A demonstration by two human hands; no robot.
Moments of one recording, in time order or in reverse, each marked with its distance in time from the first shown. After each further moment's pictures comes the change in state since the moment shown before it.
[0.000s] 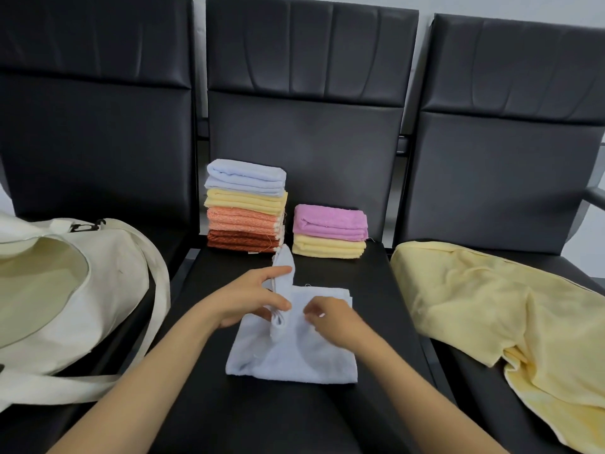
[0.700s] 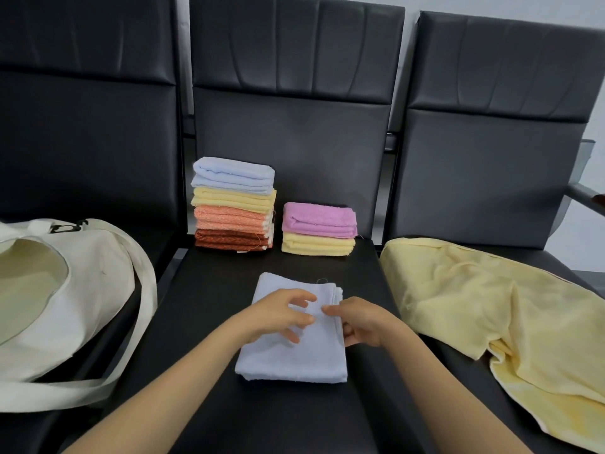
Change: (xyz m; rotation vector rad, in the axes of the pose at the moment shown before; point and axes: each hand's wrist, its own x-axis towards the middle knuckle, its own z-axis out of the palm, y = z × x) left_hand 0.029 -0.014 0.054 0.217 -0.091 -0.041; right_hand 0.006 0.050 -0.034 0.647 -0.194 0.361
